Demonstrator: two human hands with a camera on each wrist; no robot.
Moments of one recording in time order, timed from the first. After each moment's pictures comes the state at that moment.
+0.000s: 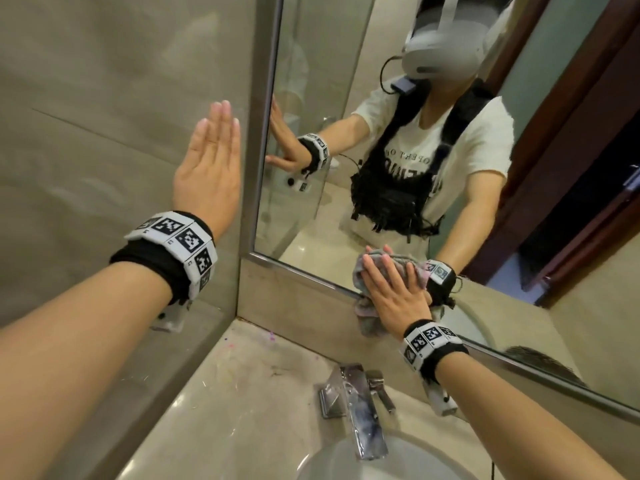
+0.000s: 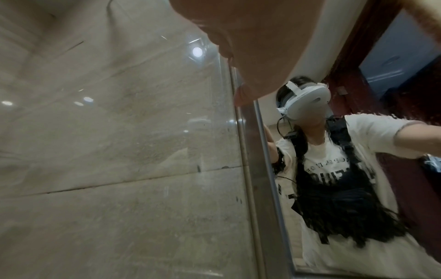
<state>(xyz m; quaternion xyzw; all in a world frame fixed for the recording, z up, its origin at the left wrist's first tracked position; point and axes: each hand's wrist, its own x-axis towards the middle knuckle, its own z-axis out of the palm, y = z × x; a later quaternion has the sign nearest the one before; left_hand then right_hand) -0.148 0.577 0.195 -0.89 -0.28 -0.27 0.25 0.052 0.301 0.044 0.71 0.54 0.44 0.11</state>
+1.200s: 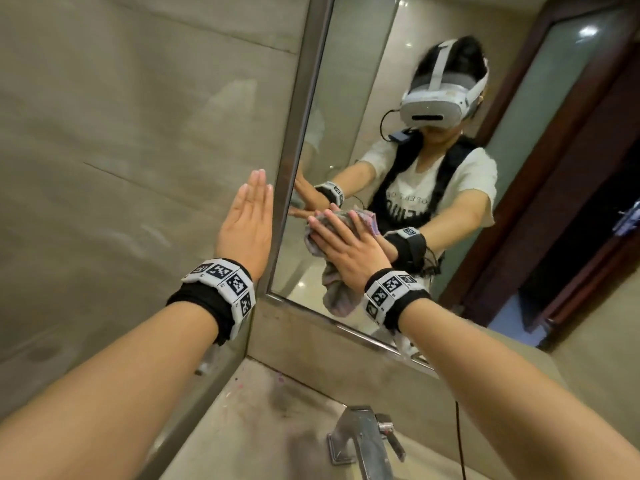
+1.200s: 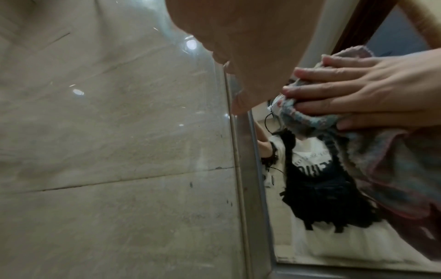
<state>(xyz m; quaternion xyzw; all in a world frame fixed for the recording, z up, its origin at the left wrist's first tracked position) -0.159 0.566 0.205 -0.89 -0.29 -0.21 0.28 0.031 0.442 0.194 0.64 0.65 0.38 0.17</state>
